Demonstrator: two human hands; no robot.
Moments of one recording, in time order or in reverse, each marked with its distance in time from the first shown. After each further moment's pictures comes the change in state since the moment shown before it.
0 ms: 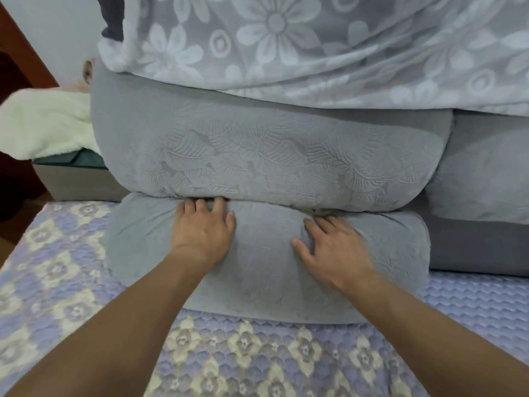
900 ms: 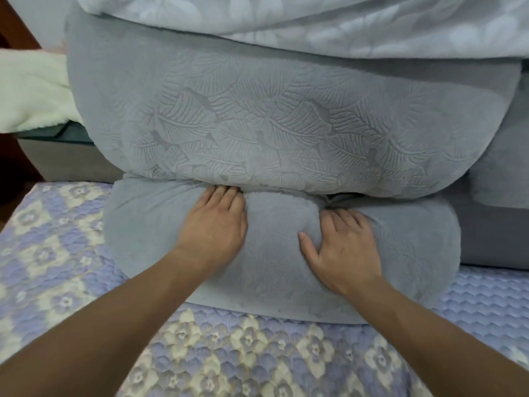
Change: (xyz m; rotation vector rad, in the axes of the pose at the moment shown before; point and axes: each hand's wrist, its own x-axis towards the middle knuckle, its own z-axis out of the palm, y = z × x) left_hand 0.007 0.001 0.052 -0.036 0.287 0.347; right_hand 0.003 -0.013 0.053 0.017 0.230 0.054
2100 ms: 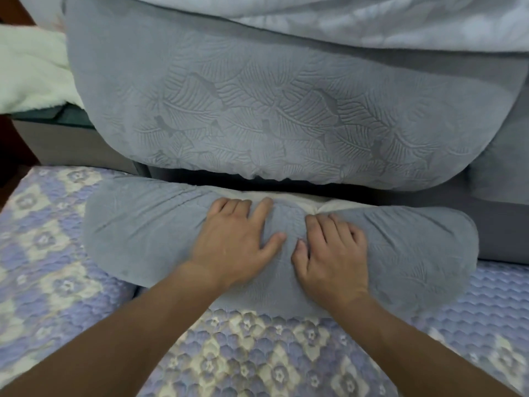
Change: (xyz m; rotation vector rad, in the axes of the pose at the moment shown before) left_hand -0.034 0.040 -0.031 -0.134 -0.187 -0.047; right_hand -0.036 -0.030 -0.005 0.010 0.158 -0.039
